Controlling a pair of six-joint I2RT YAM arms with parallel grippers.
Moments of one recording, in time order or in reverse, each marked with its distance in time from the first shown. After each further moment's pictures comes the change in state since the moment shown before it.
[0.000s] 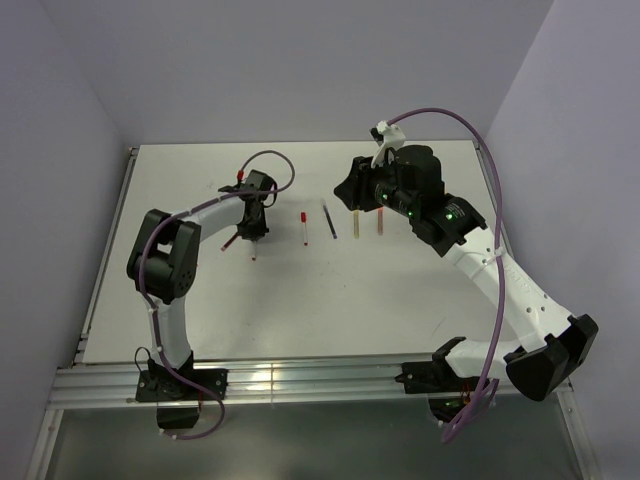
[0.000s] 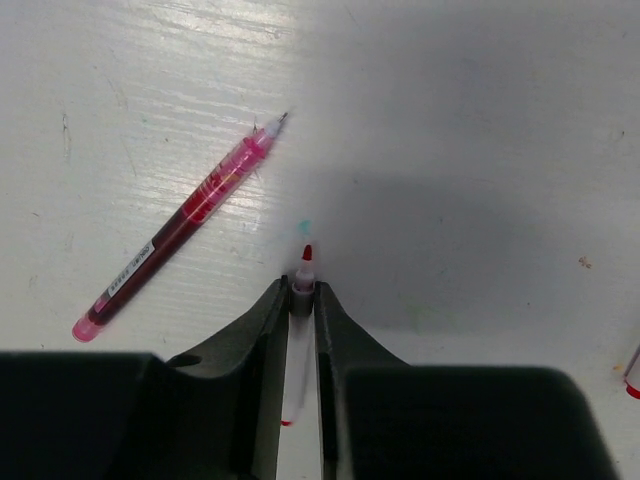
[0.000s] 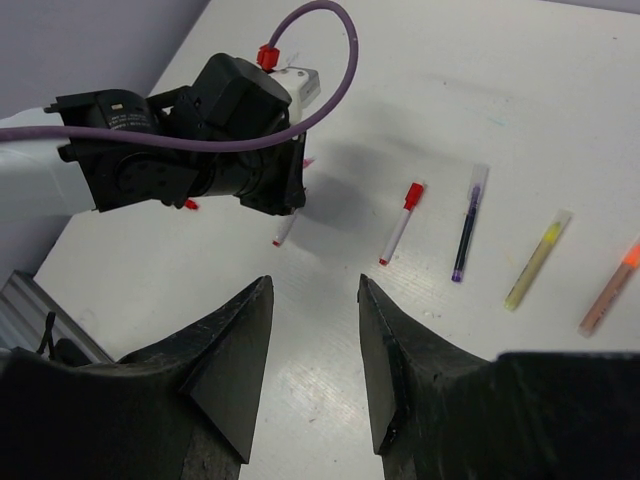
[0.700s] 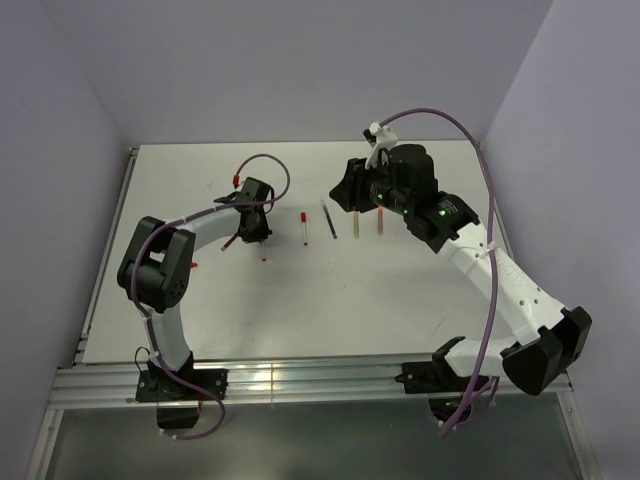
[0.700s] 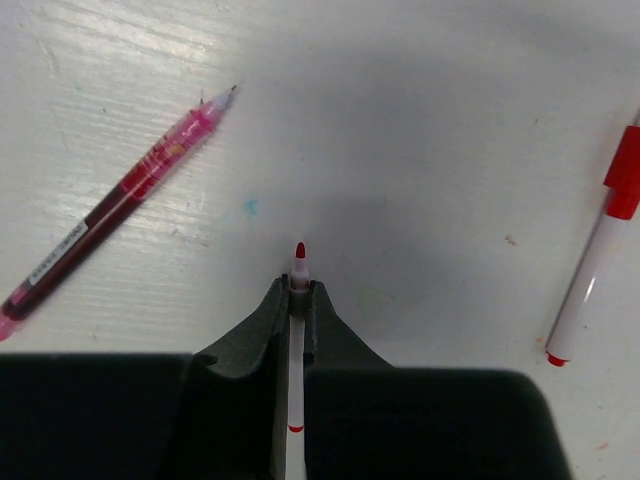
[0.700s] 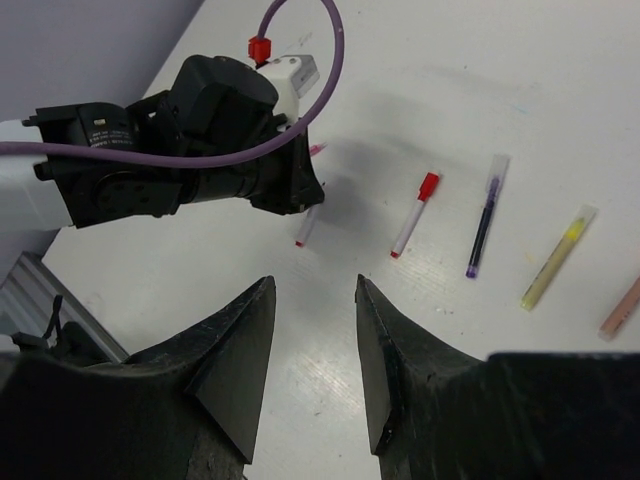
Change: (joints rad) left arm -0.010 -0.080 -0.138 0.171 0.064 -0.095; right arm 0.000 0.030 0.000 0.005 -0.039 0.000
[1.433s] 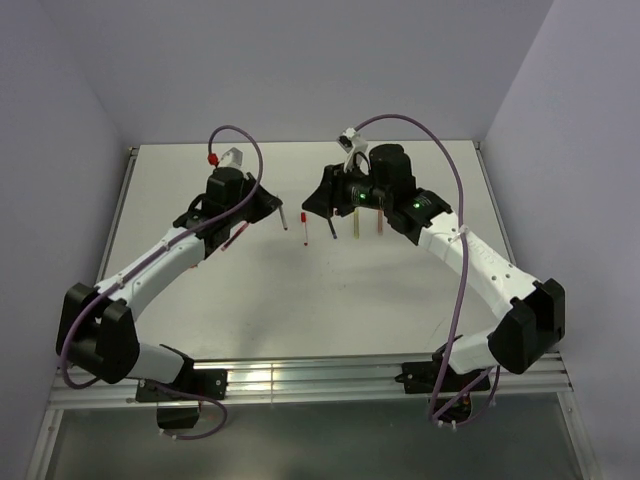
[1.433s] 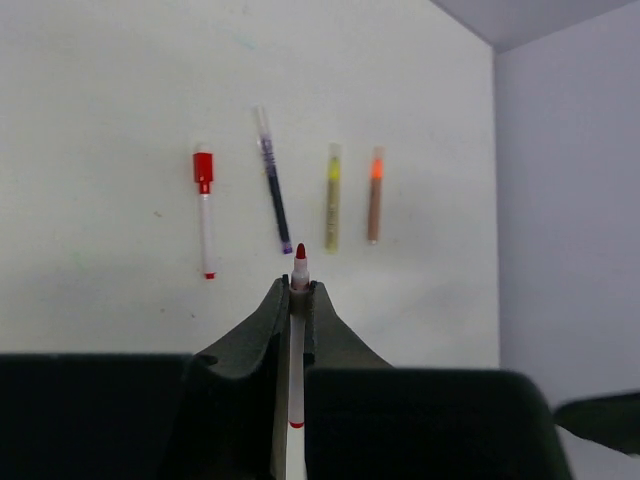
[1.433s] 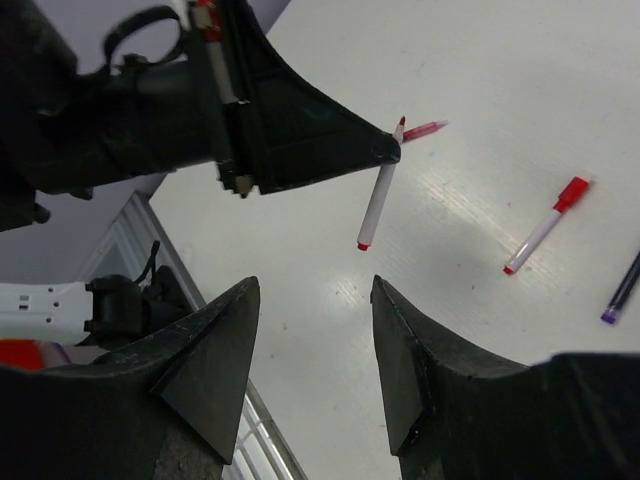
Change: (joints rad) left arm -0.035 -0.489 -0.172 0.271 0.214 -0.221; right arm 0.000 0.128 -0.042 0.171 -0.295 0.075
